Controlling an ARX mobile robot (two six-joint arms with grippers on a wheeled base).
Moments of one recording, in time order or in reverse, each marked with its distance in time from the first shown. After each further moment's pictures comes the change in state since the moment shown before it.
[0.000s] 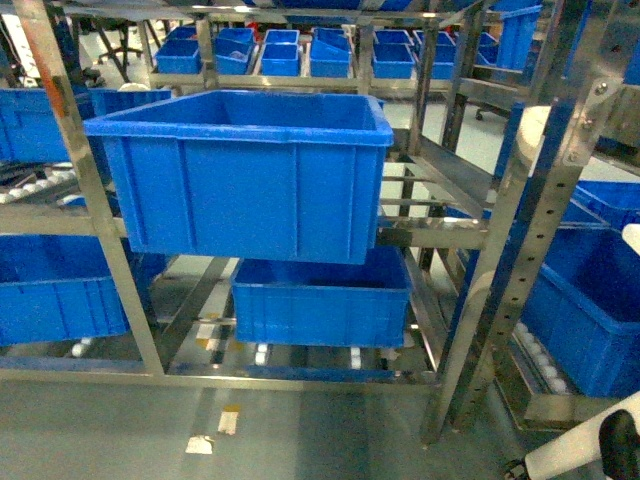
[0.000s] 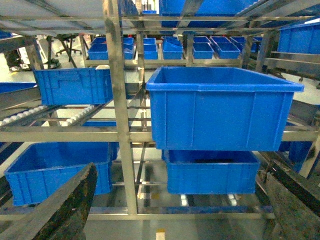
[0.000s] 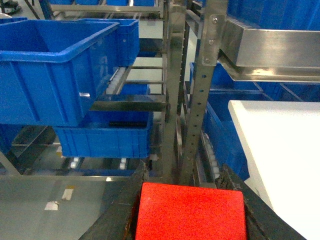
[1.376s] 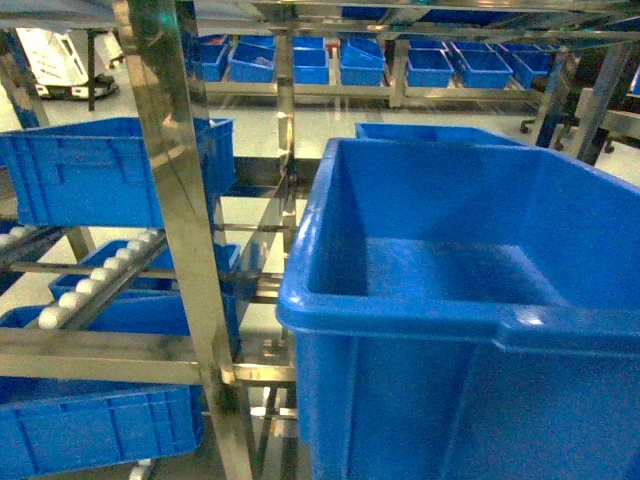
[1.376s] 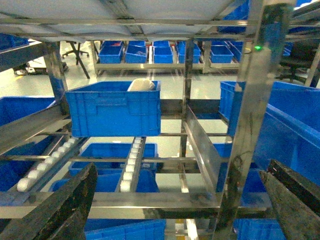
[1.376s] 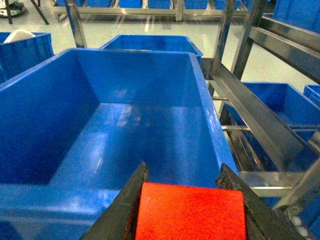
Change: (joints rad) left arm 0.000 0.000 0.000 0.002 0.000 0.000; right arm 0.000 0.001 0.000 0.002 0.000 0.000
